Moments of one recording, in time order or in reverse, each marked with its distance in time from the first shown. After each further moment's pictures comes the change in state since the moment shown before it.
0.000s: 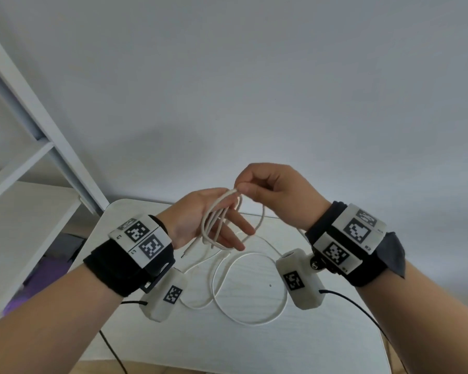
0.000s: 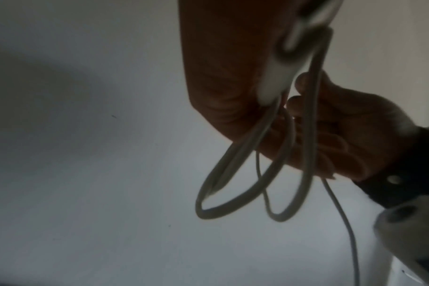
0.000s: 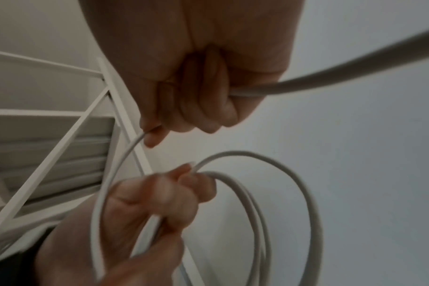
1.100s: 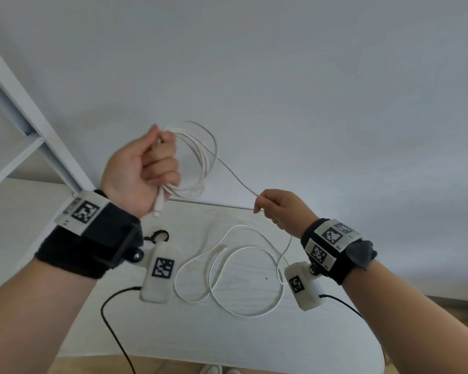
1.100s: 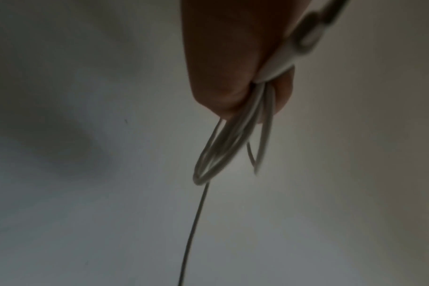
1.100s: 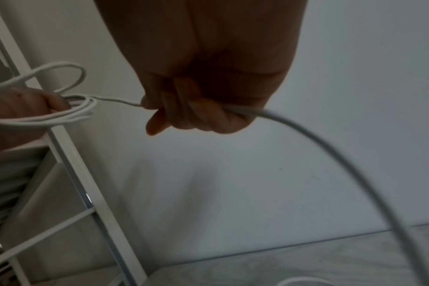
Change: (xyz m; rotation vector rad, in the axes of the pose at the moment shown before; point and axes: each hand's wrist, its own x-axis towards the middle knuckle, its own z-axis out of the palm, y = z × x) left_hand -0.004 0.018 -0.067 -0.959 -0.370 0.195; right_hand -0.022 0.082 0.002 -0.087 0.083 0.394
